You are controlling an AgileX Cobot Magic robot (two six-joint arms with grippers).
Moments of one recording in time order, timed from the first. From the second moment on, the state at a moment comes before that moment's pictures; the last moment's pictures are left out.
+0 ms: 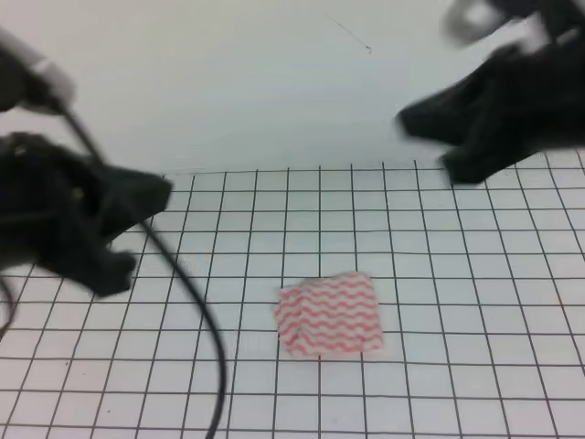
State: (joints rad) left arm -0.36 0.98 -0.98 -0.72 0.63 0.73; right arm 0.44 1.43 -1.25 0.60 0.60 -0.78
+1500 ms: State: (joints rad) left arm -0.36 0.40 -0.49 -0.59 0.61 0.46; right arm 0.44 0.28 -0.38 -0.39 0.46 0.11
